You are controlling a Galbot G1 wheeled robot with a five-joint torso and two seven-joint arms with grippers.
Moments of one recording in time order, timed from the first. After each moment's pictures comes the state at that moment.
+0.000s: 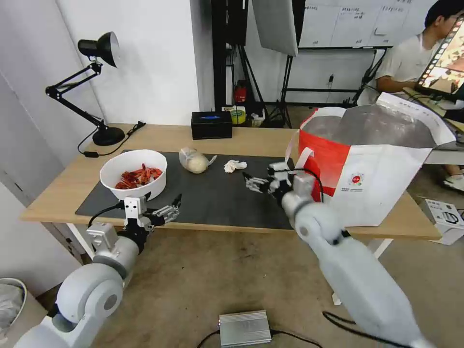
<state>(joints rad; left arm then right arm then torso) 1.37 -1.00 -0.50 -2.23 -0.71 0.35 -0.21 -0.60 1.21 -0.01 1.63 0.66 -0.51 0.22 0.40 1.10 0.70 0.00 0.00</state>
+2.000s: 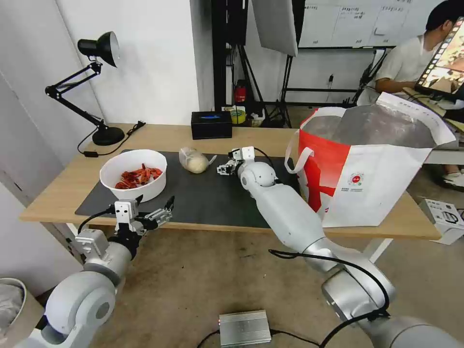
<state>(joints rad) 1.43 -1.02 -0.55 -2.26 -0.70 0.33 -0.20 -0.26 1.53 -0.08 0.94 0.58 -0.56 0.19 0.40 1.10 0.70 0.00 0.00</state>
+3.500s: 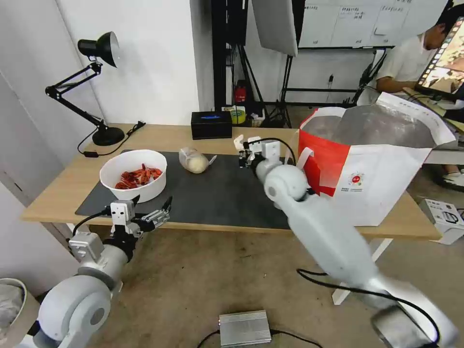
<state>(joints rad) 1.49 -1.00 -0.59 -2.30 -0.70 0.32 -0.19 -0.50 1.18 -0.07 1.76 0.77 -0.60 0.34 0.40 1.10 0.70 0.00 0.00</state>
